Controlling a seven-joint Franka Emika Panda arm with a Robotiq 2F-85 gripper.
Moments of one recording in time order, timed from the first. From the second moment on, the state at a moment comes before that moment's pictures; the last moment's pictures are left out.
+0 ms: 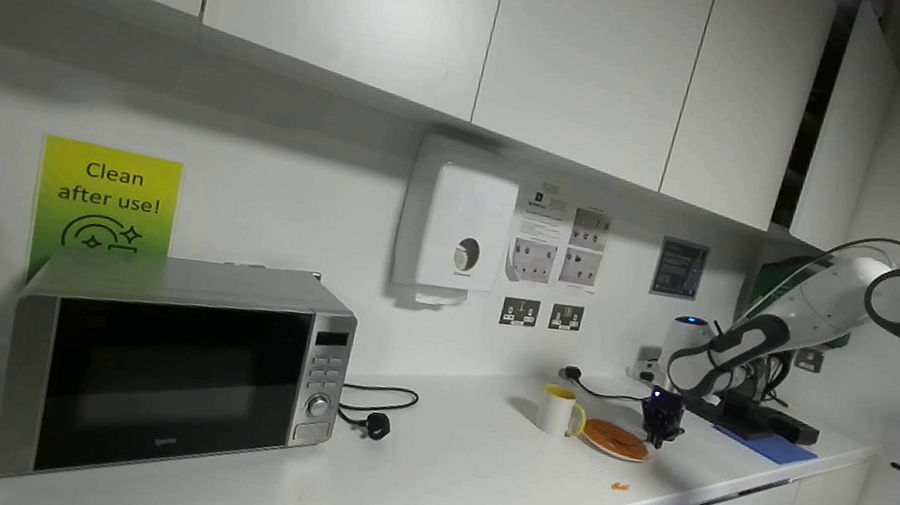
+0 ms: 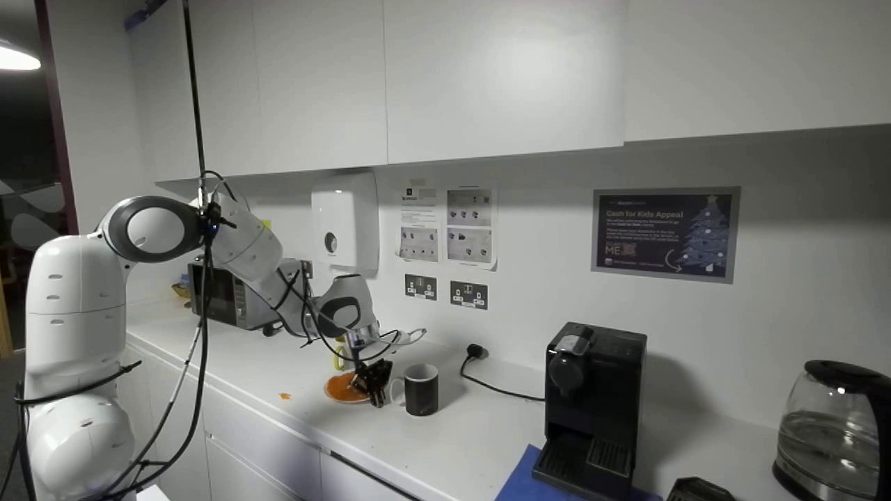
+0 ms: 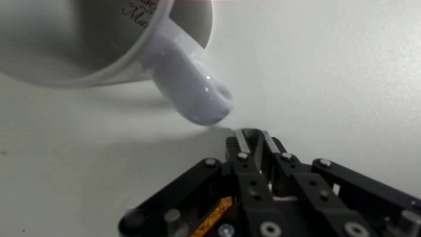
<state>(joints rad) -0.05 0.10 -0.11 -2.31 -0.23 2.55 -1.40</state>
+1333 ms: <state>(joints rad) -0.01 0.06 -0.03 -2.16 -0.43 2.11 -1.00</state>
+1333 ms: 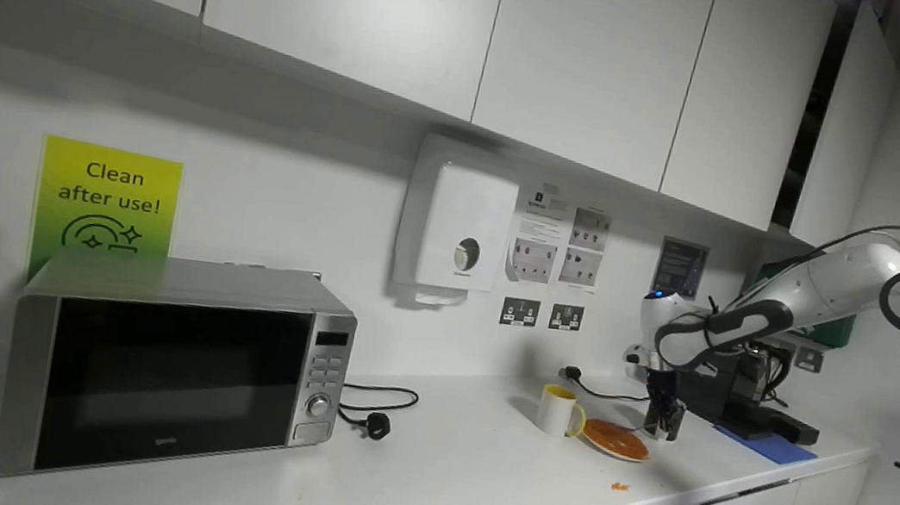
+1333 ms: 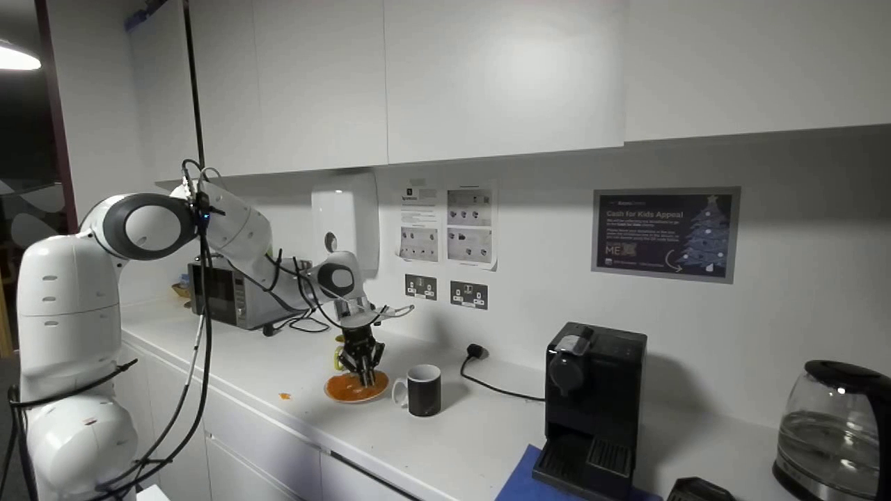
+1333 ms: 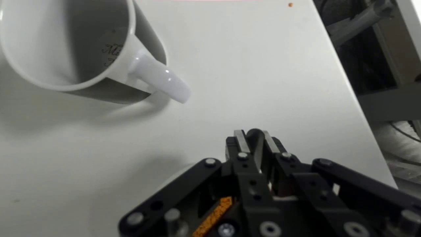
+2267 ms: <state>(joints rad) -0.05 0.12 -0.04 -2.01 -0.08 1.82 -0.99</state>
